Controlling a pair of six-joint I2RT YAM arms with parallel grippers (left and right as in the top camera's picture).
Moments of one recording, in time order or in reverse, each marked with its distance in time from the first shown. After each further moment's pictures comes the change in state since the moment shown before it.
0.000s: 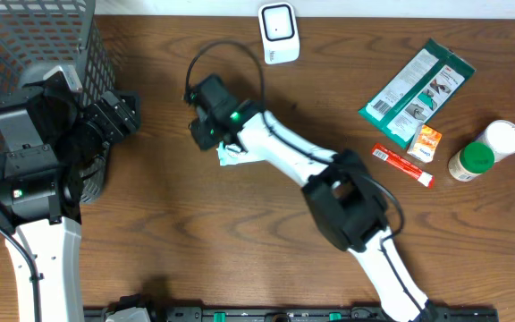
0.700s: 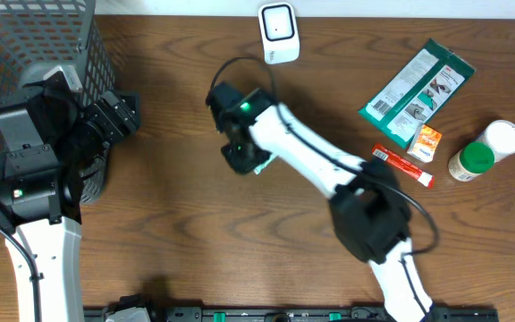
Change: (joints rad) left arm 0.000 0.001 0.000 0.000 0.000 0.000; right arm -0.034 -0.198 -0.006 -0.644 0.022 -0.050
